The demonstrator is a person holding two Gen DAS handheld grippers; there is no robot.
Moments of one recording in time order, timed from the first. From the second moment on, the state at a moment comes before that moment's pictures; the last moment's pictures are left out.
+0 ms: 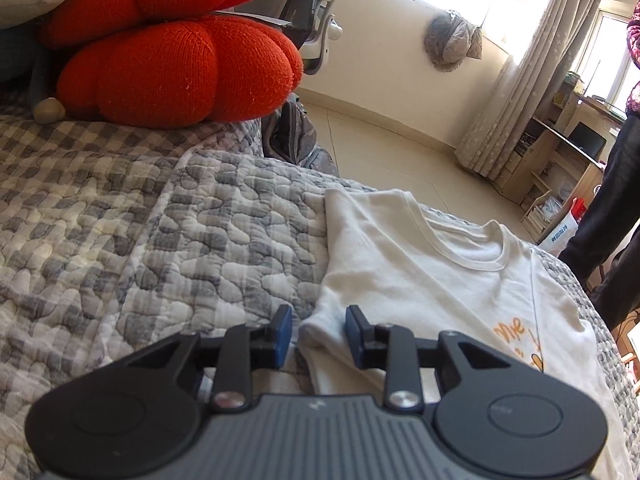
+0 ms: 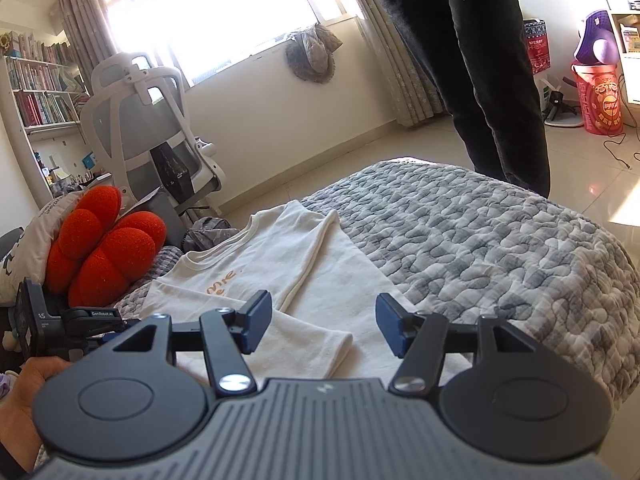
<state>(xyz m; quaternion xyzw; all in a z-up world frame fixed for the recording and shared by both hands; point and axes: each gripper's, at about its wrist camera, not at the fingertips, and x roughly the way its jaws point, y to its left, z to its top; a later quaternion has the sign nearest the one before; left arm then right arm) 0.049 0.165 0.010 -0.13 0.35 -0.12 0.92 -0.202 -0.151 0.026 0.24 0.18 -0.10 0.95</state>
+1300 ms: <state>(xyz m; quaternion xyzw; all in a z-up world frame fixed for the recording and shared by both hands) -0.157 0.161 0.015 -0.10 0.33 -0.12 0.93 -0.212 -0.159 0.031 0.25 0.17 -0.11 0.95</state>
